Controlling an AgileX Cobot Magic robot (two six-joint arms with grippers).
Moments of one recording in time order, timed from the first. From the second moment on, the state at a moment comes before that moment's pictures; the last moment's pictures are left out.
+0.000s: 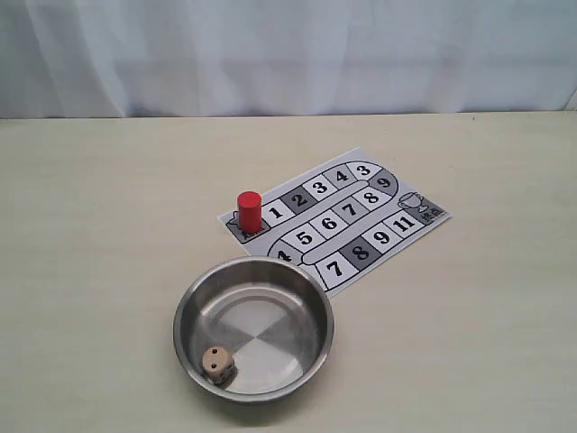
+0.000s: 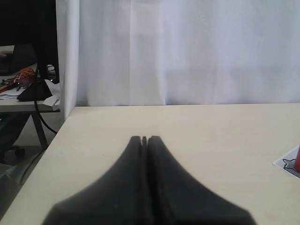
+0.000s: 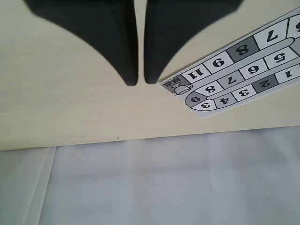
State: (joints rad) left arm 0.02 0.00 0.01 0.09 0.15 -0.05; right arm -0.06 0.00 0.00 0.02 0.21 0.02
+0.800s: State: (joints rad) left arm 0.02 0.00 0.01 0.09 0.15 -0.05; right arm -0.06 0.00 -0.11 0.11 0.04 0.01
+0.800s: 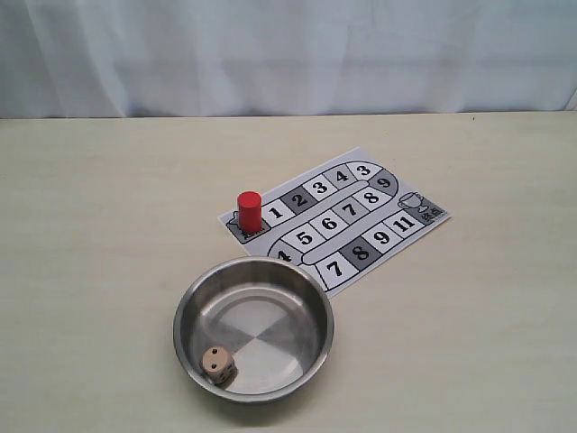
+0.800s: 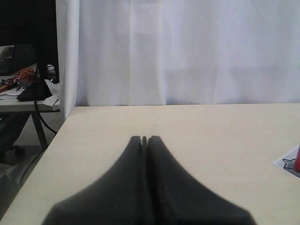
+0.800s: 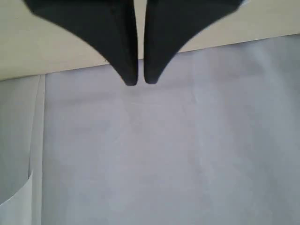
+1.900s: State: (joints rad) left arm 0.02 0.00 0.01 0.09 0.15 -0.05; right arm -0.04 0.72 -0.68 0.71 0.73 -0.59
